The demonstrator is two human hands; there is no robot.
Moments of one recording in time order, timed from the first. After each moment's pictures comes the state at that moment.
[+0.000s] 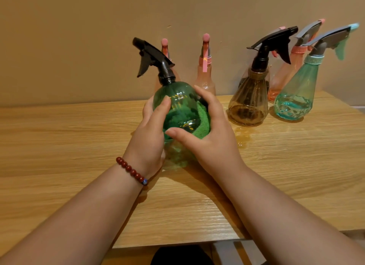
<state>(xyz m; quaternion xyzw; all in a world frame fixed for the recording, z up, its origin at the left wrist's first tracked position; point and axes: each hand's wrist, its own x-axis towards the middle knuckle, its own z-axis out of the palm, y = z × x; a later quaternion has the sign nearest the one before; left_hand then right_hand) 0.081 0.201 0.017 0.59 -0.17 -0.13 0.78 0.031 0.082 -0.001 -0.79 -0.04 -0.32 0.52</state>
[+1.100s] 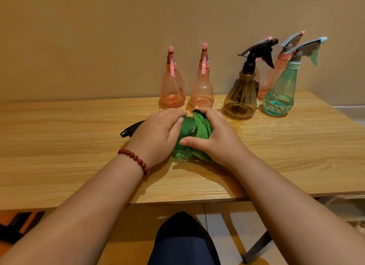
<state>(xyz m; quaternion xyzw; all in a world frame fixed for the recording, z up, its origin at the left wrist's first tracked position) 0.047 0.232 0.029 0.89 -0.37 0.13 0.24 -0.014 0.074 0.014 -0.89 -0.02 -0.18 0.41</state>
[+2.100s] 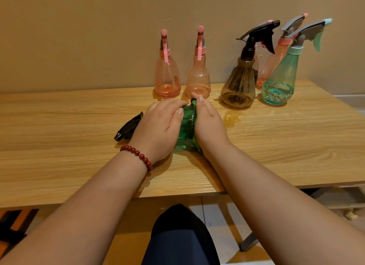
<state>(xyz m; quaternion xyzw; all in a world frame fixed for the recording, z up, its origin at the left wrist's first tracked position) 0.049 0.217 0.010 0.89 -0.34 0.11 0.29 0.010 0.104 0.009 -0.73 0.15 -0.21 0.63</state>
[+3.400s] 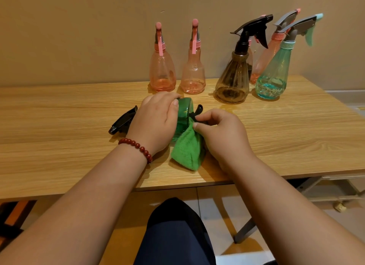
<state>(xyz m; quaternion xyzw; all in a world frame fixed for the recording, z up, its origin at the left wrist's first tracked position) 0.043 0.211 0.012 0.90 -0.31 0.14 0.27 -0.039 0.082 0.003 -0.79 0.17 -0.21 0.55</state>
